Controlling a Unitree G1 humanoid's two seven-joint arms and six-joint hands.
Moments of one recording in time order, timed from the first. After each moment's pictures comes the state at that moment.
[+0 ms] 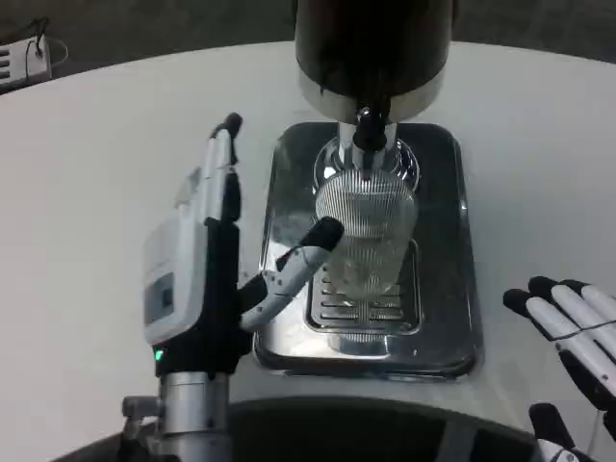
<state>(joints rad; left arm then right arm) -0.41 0.17 -0.19 0.23 0.60 -0.27 0.65 0.42 -0.44 -0.31 -0.54 -0.86 -0.53 -0.22</state>
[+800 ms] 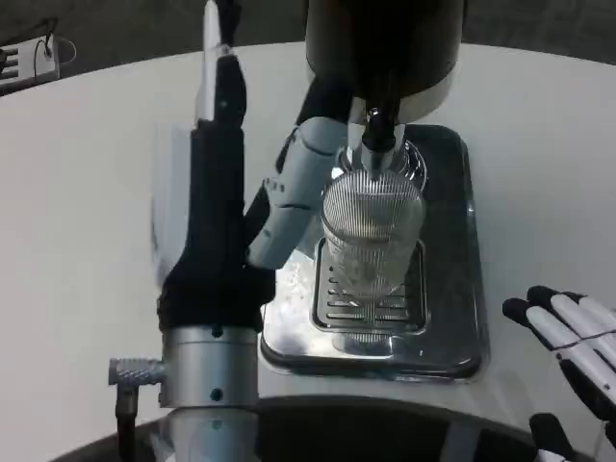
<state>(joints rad) -0.30 -0.07 -0.25 -0.55 0.52 0.14 0.21 0.44 -0.44 -0.31 -0.52 -0.83 -0.56 -0.22</state>
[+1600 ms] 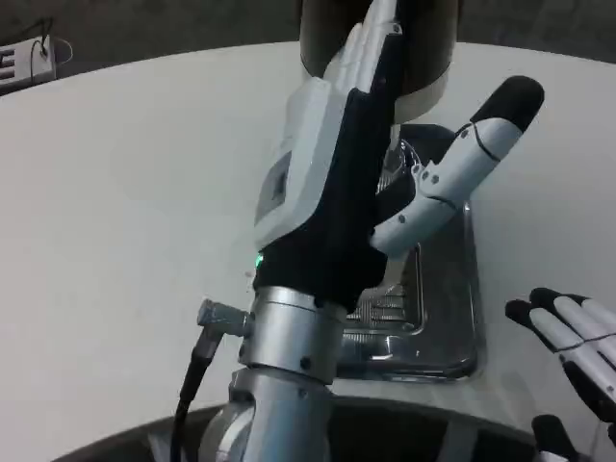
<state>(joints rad) -0.44 -0.08 -0.37 -0.51 0.68 0.26 0.04 0.44 -0.43 -0.32 -0.52 -0.82 -0.57 -0.22</state>
